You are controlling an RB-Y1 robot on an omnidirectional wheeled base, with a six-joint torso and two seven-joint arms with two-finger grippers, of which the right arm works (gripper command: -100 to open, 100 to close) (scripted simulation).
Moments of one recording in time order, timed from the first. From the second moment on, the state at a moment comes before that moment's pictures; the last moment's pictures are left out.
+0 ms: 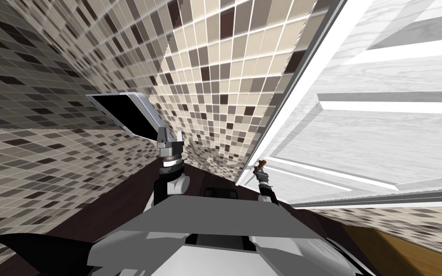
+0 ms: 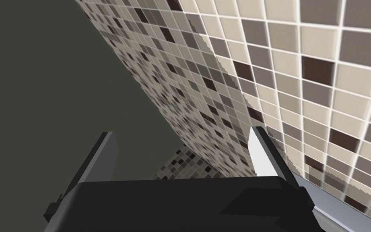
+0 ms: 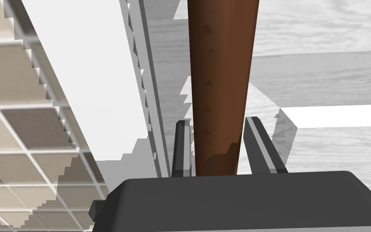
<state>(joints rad) 0.09 -0.46 0.43 -0.85 -0.86 -0.92 -1.43</state>
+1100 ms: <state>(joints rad) 0.14 -0.56 0.56 -0.86 -0.82 -1.02 -1.55</state>
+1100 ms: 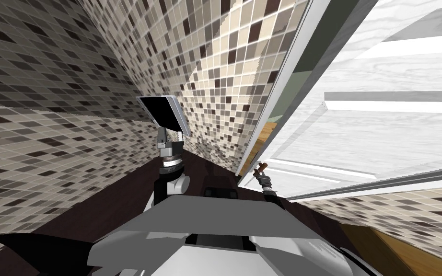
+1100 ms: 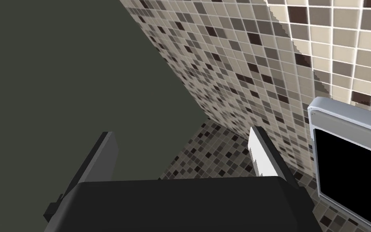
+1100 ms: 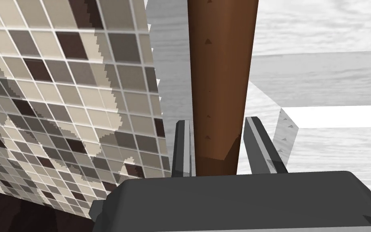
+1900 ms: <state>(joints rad) 0.18 -0.62 0.64 -0.85 -0.79 -1.10 -1.62</state>
